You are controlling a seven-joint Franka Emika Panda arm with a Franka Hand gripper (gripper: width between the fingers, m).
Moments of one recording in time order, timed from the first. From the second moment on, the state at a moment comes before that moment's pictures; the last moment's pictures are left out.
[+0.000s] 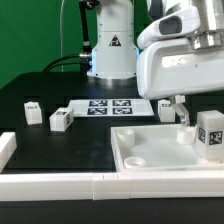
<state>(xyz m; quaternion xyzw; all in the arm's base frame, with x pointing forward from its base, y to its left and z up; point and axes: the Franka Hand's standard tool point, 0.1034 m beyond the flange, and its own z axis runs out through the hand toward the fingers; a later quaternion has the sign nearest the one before) 0.614 0.124 0.090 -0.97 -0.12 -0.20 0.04</state>
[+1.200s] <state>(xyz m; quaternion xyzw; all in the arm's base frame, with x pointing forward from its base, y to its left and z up) 0.616 0.120 0.076 -0.99 -0.09 0.00 0.06</state>
